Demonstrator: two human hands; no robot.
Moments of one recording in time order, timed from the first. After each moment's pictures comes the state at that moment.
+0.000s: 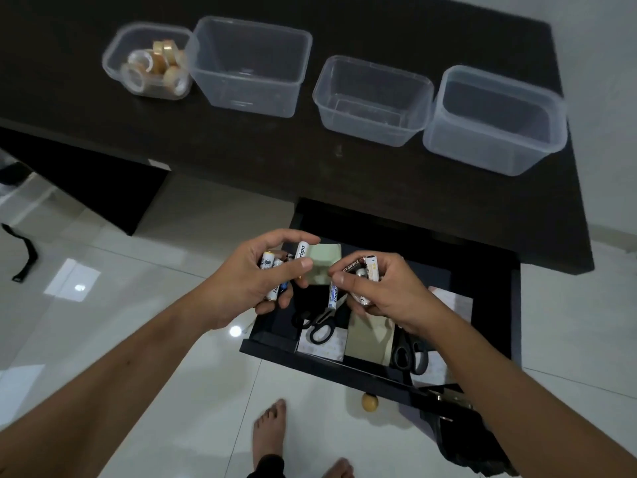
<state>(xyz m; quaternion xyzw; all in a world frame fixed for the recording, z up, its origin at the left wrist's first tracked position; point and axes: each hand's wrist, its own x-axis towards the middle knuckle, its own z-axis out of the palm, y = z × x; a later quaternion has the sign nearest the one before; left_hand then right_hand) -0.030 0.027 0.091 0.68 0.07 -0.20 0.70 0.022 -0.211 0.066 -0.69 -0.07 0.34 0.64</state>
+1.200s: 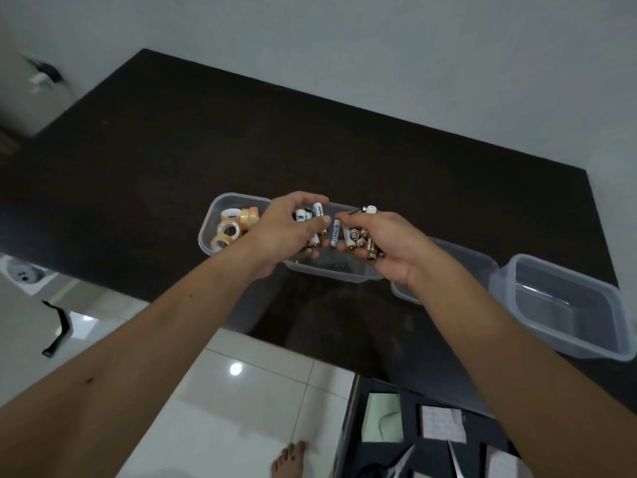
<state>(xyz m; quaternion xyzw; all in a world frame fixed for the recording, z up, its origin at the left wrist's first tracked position) 0.225 0.153 0.177 0.71 0.15 -0.12 0.68 0.265 -0.017 0.190 -0.65 0.13 0.33 0.67</state>
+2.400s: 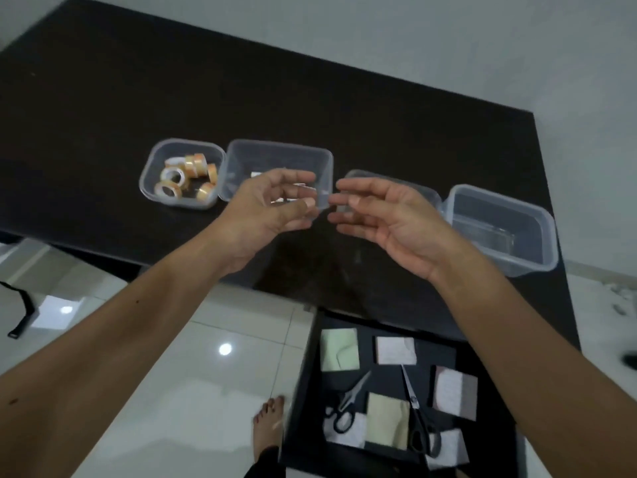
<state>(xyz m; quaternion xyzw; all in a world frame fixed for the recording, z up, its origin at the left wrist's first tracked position) 0.151 0.086 0.177 0.65 0.08 -0.13 0.74 0.185 -0.136 0.195 -0.65 0.01 0.29 0.70</state>
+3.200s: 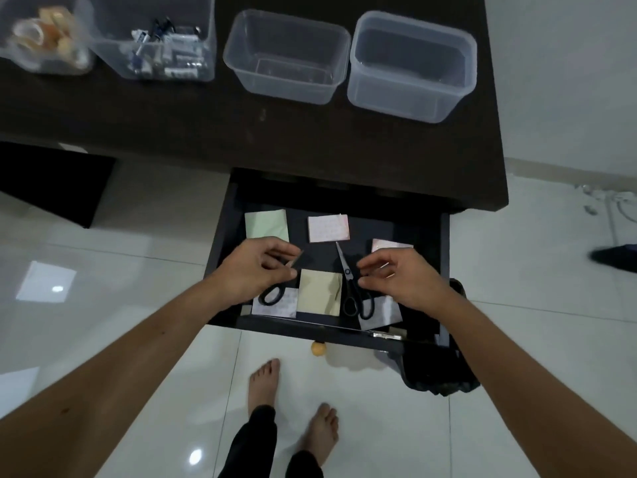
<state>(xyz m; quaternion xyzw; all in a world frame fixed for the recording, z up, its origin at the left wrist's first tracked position) -0.034 -0.058 0.009 0.80 0.08 -0.29 0.52 -0.025 -0.351 0.015 -0.85 0.04 0.30 0.42</state>
